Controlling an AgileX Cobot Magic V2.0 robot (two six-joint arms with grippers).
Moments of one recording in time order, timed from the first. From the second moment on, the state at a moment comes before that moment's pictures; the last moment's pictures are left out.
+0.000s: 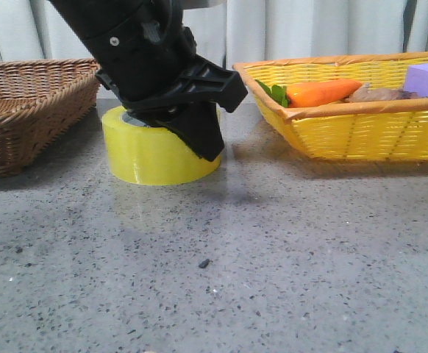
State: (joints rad) left arm -0.74 1.72 -1.26 -0.20 0.61 0.21; right arm 0.74 1.23 -1.93 -0.32 1.28 0.02
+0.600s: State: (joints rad) left arm -0.46 1.44 -1.44 -0.08 0.85 0.21; right arm 0.74 1.23 -1.93 -0.32 1.28 0.03
